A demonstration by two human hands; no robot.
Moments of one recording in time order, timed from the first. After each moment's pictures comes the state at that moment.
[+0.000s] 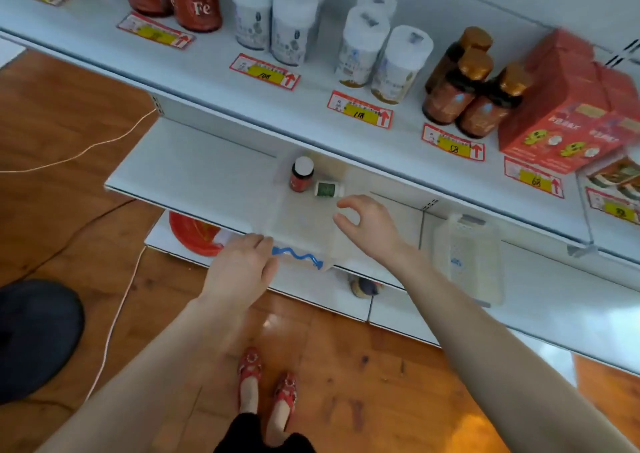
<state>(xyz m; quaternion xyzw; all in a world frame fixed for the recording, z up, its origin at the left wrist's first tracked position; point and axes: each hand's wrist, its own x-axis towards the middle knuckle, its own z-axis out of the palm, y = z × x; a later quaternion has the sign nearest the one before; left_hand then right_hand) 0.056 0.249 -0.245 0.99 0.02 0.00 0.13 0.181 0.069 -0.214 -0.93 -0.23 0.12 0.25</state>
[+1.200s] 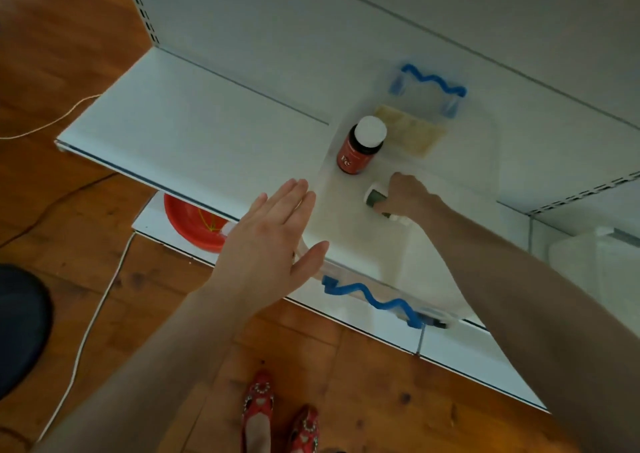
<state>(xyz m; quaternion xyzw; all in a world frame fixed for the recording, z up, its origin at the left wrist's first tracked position) 0.140 0.310 -0.410 0.99 0.00 0.03 0.14 0.350 0.146 -0.473 -0.96 -0.11 0.27 -0.02</state>
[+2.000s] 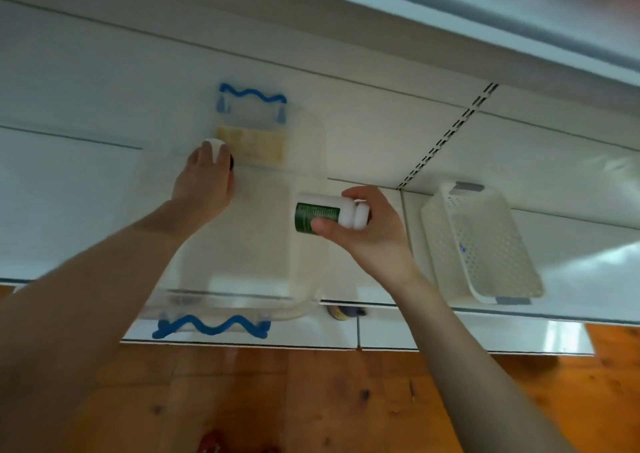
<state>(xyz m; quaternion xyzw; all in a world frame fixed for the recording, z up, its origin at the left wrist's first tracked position) 0.326 0.241 -0.451 0.99 0.03 0.00 0.12 0.242 0.014 -0.359 -0.87 0.07 0.06 0.49</state>
